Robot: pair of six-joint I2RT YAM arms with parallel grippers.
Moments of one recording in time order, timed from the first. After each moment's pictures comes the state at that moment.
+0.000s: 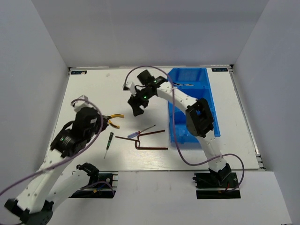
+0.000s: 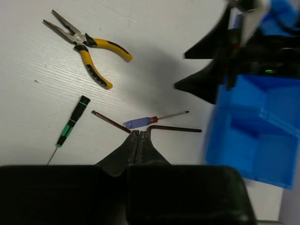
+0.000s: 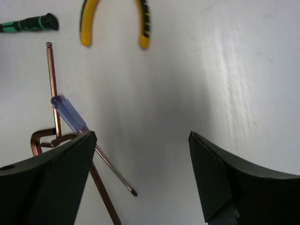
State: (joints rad) left arm -0.53 0.80 0.97 -0.85 -0.39 -0.87; right arm 0.72 2.30 2.11 -0.85 -0.58 -0.44
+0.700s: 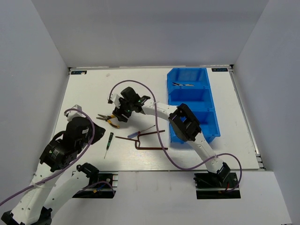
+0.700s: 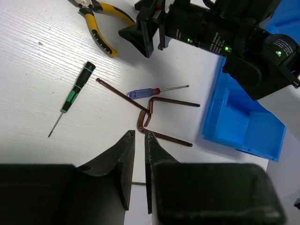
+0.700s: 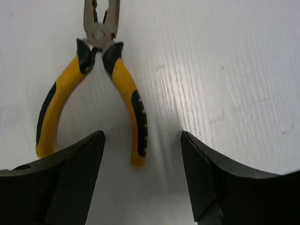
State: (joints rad) left arm -0.53 0.59 0.98 -1.05 -0.30 -0.95; right arm 0.91 2.45 1.99 -0.31 -0.36 -0.38
